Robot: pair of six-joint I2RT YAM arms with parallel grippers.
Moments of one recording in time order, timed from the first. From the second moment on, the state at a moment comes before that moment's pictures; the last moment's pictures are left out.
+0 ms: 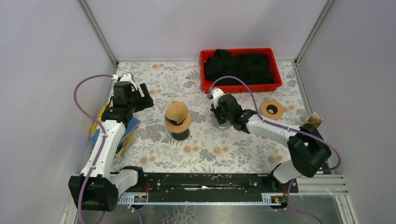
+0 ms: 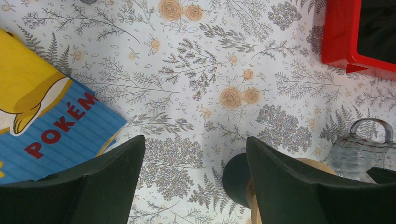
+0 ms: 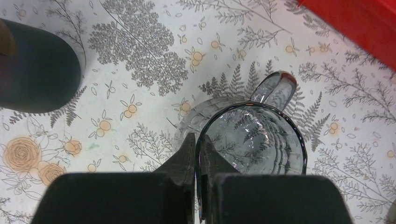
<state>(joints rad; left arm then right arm) -0.03 1.08 0.97 -0.52 -0.01 -0.33 0.72 1.51 0.91 -0.09 0.08 0.01</state>
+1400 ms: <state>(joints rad) -0.03 0.99 1.02 -0.52 0.03 -0.33 0.78 1.35 1.00 -0.31 0.16 0.14</state>
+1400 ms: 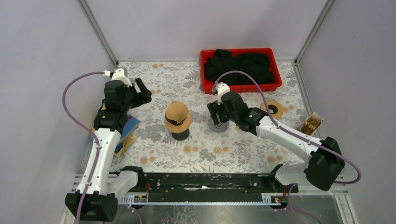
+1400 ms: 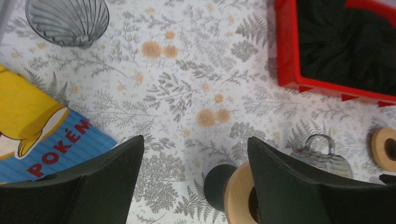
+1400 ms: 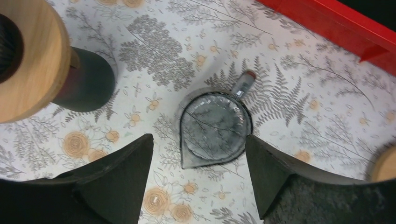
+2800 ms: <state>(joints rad) -0.19 0.84 0.92 -0.53 -0.29 -0.30 0.04 1.67 1.08 -0.36 0.24 0.37</state>
